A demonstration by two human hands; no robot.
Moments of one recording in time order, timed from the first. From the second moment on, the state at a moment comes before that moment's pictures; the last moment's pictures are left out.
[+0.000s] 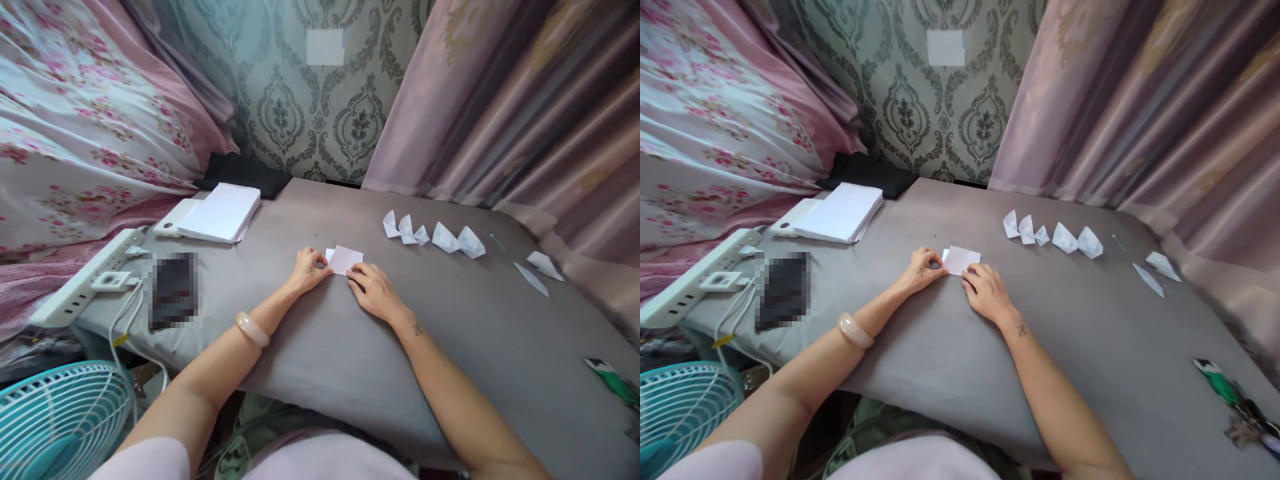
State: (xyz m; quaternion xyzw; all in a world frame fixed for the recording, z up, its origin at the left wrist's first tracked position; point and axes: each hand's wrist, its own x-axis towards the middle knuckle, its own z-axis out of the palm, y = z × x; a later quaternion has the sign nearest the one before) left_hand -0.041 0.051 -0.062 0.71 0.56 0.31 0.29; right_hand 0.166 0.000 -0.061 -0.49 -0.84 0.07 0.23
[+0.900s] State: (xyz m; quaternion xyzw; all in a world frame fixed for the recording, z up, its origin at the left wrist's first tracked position) left_hand -0.037 0.038 -0.039 0.32 0.42 0.53 0.67; right_hand 0.160 0.003 -0.046 -0.52 -0.46 0.50 0.51
